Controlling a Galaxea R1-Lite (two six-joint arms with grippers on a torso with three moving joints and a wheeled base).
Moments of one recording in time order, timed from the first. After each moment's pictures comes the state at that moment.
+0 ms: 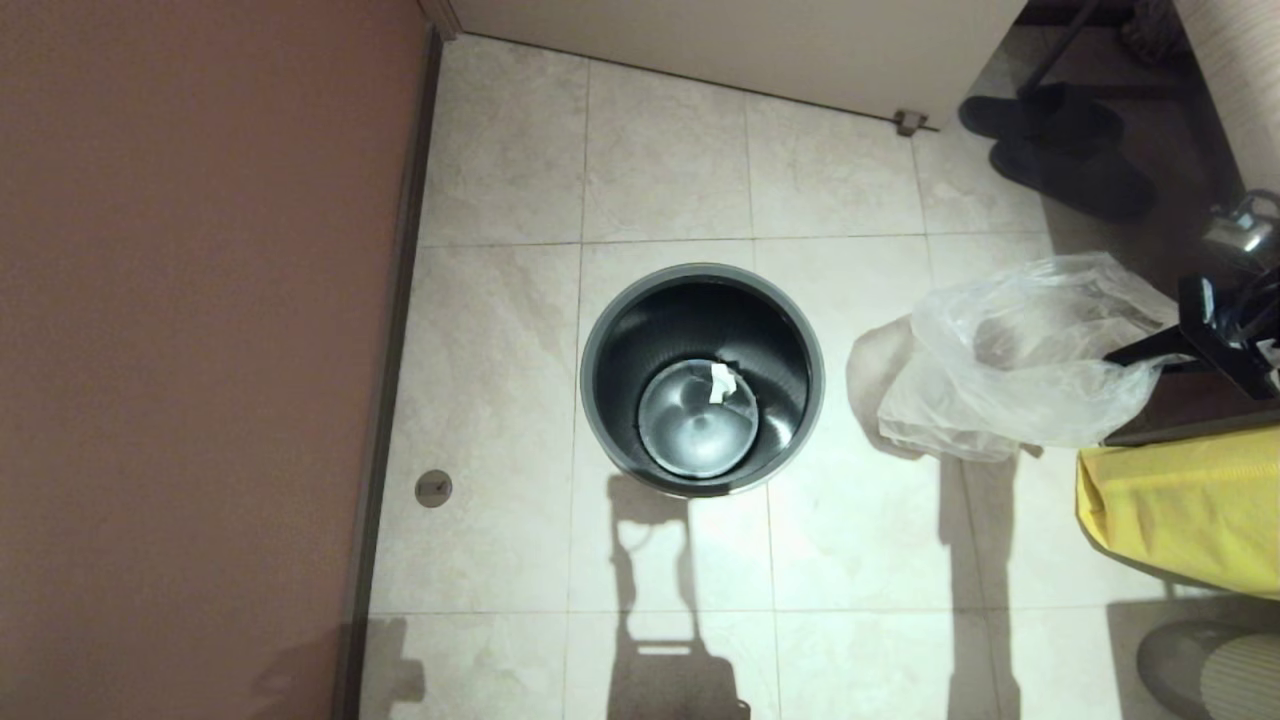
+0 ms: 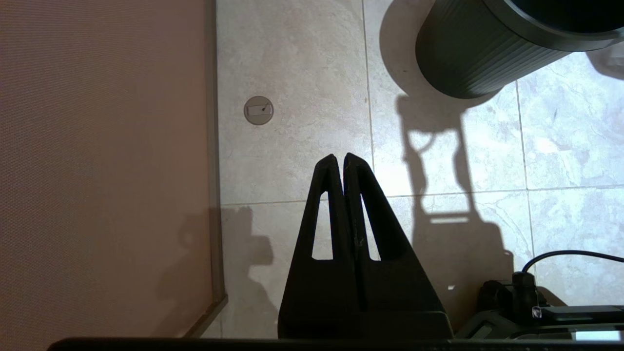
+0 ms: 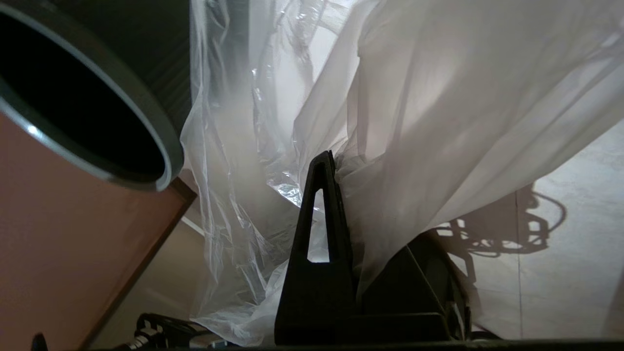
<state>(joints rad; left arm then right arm) -0.01 0.00 0.00 0.01 -0.03 0.03 -0.28 1.80 -1.73 0.78 0.58 0.21</state>
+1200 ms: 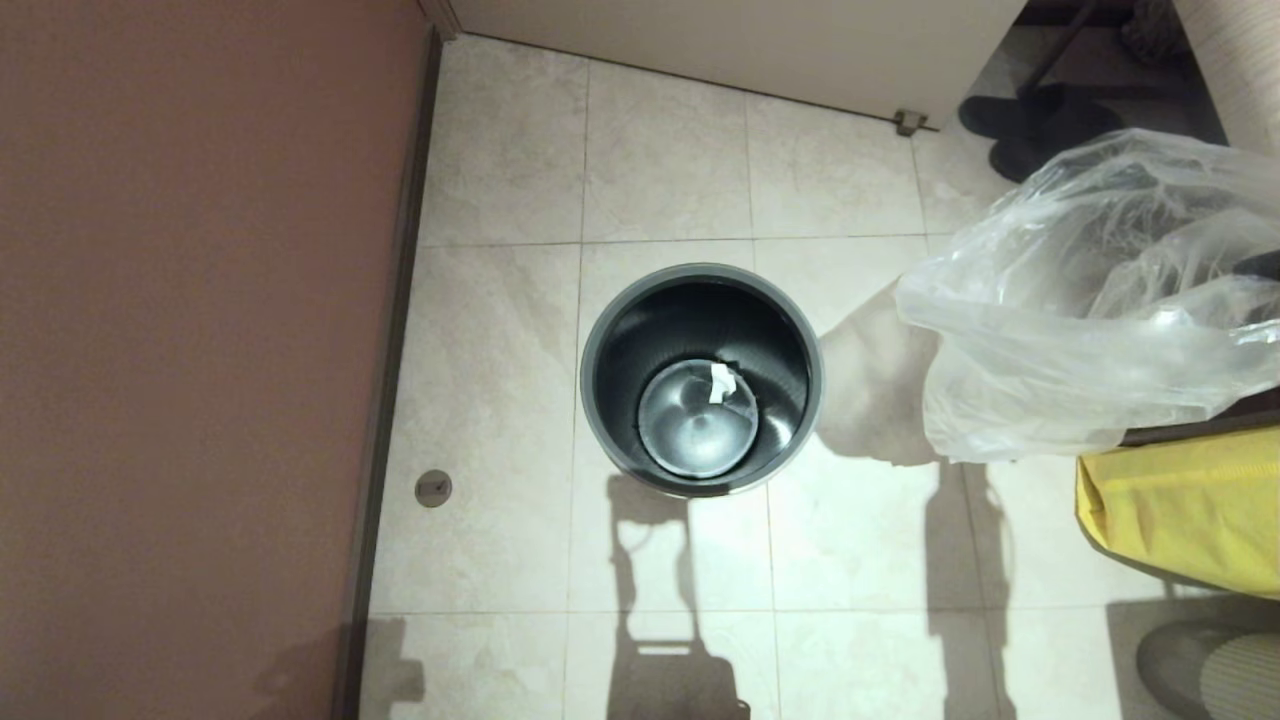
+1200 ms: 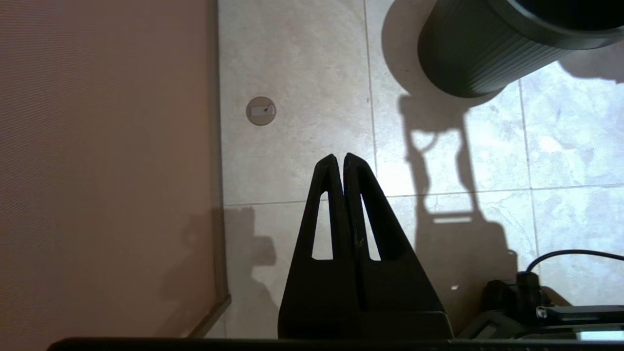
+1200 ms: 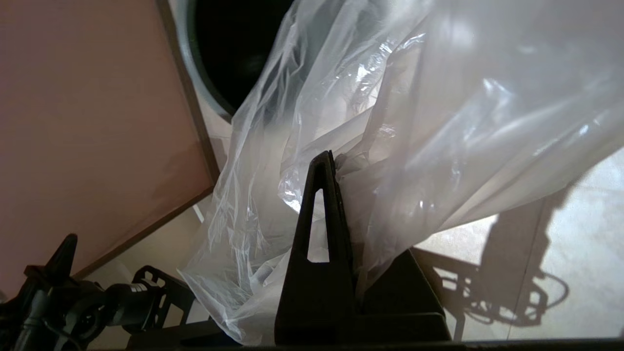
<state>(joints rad) -0.01 0.00 0.00 0.01 -0.01 0.05 -0.19 1.38 -1.68 0.86 0.67 0.14</state>
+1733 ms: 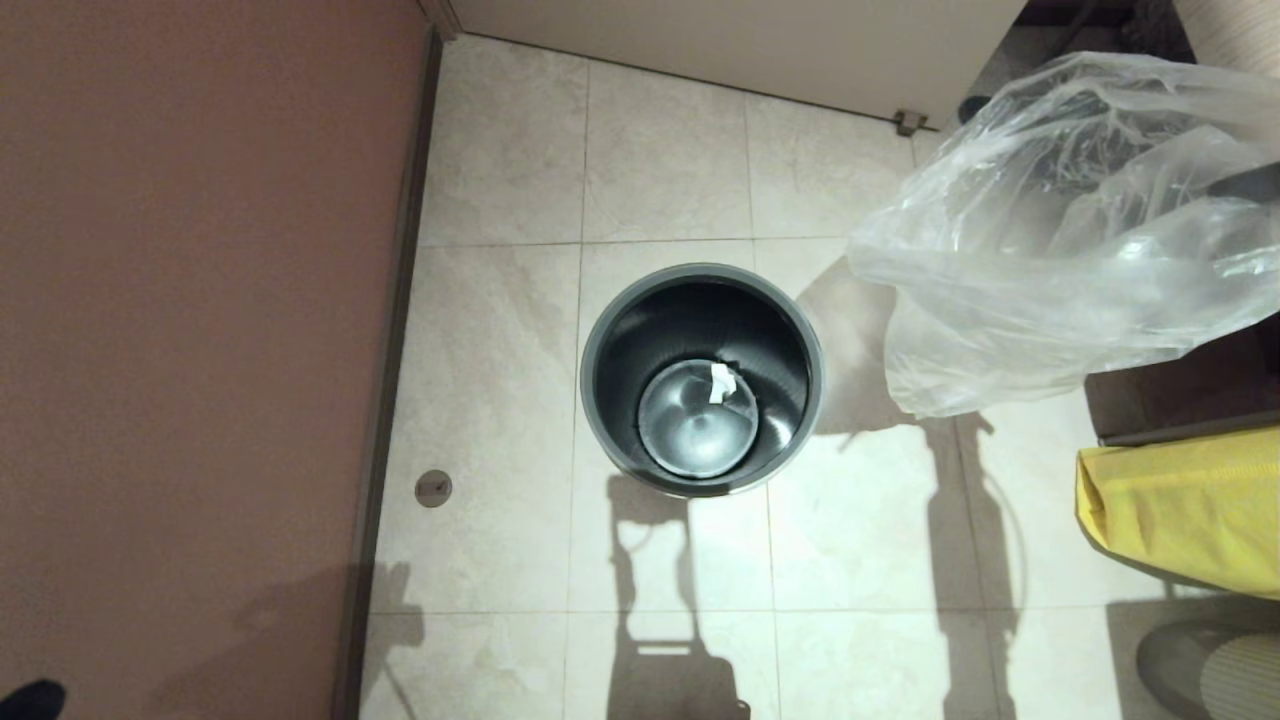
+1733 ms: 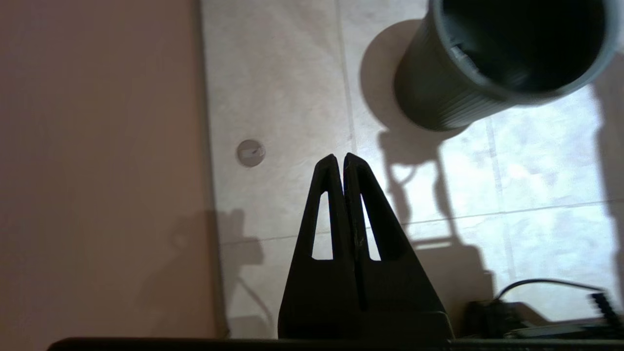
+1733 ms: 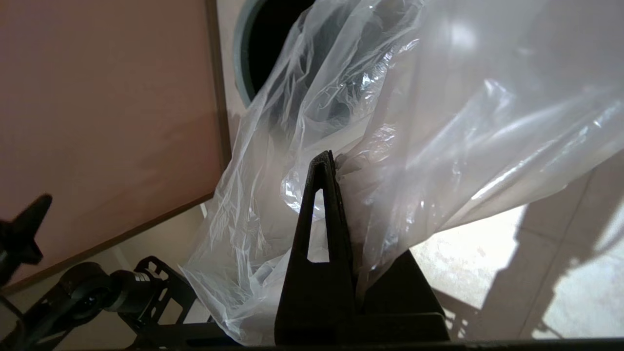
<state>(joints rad) 0.00 0.30 -0.28 -0.01 -0.11 0.05 -0.05 1.42 -1.84 0.86 0.66 0.14</state>
